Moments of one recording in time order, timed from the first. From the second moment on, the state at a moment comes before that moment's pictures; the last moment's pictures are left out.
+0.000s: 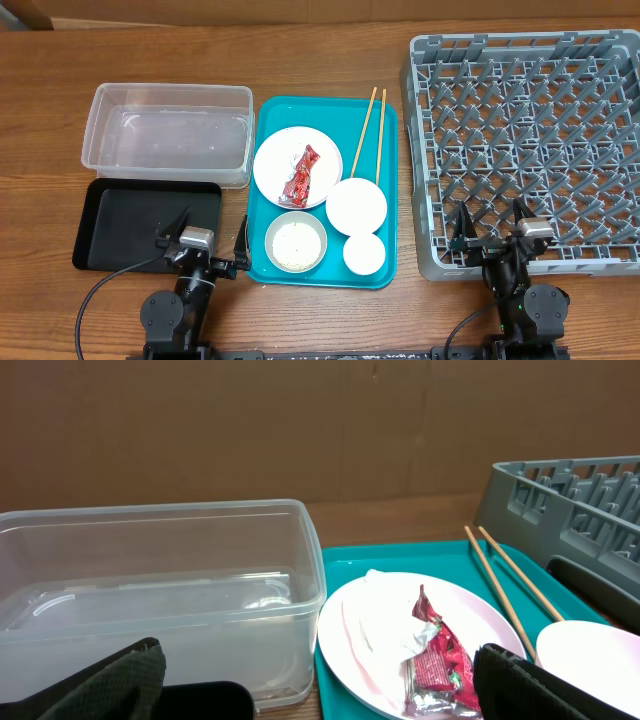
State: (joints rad) left arm 0.01 0.02 0.01 -0.06 0.21 -0.02; right arm 0.03 0.01 0.02 -0.03 -0.06 0.12
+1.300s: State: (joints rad) left arm 0.01 0.02 0.03 0.04 0.38 -0.32; right arm 0.03 0.01 0.04 -0.01 -0.37 0.12
